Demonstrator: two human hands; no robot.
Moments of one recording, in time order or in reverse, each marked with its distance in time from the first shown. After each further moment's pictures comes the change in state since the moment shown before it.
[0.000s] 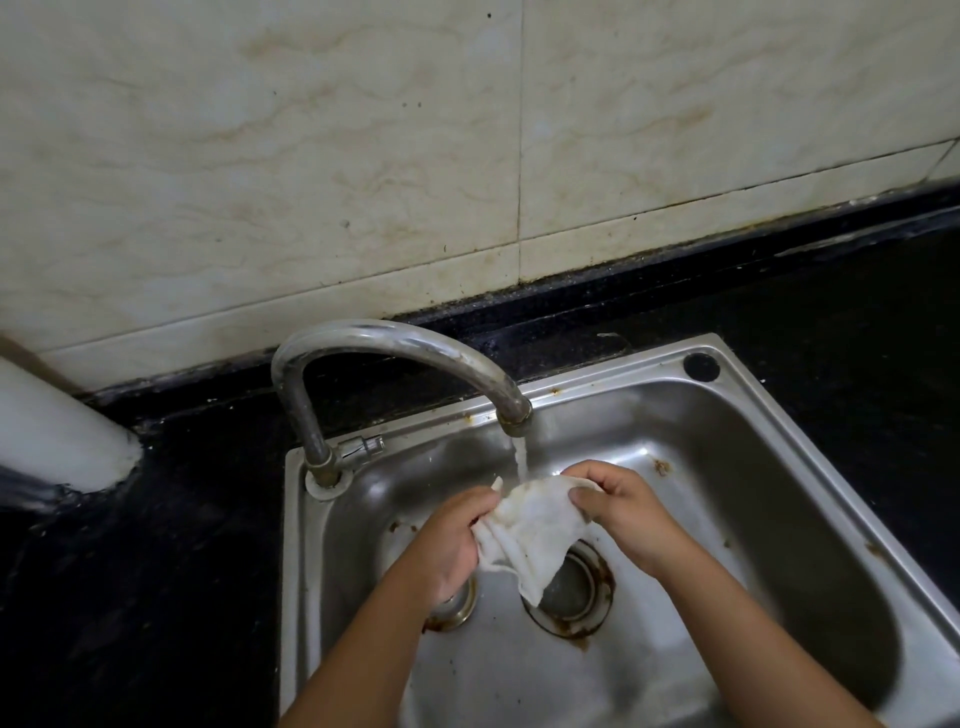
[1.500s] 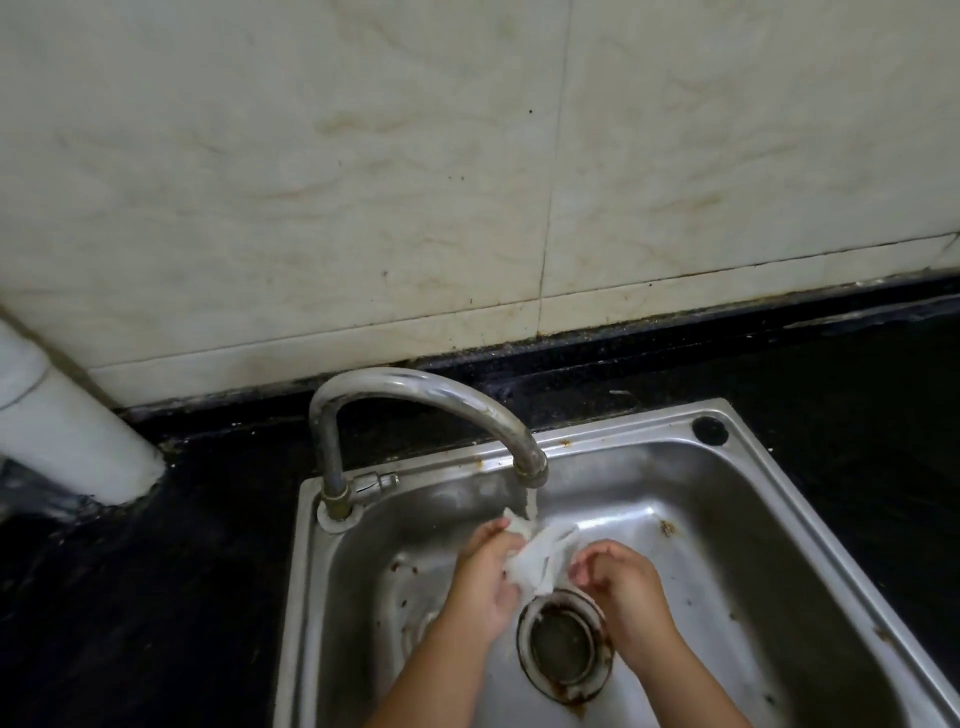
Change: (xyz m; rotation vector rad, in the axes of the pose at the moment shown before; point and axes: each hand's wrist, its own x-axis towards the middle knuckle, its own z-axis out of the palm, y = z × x) left_hand 0.033 -0.017 0.027 -0.467 0.374 -0.019; right_hand -0.007 0.007 0.021 0.421 0.341 0.198
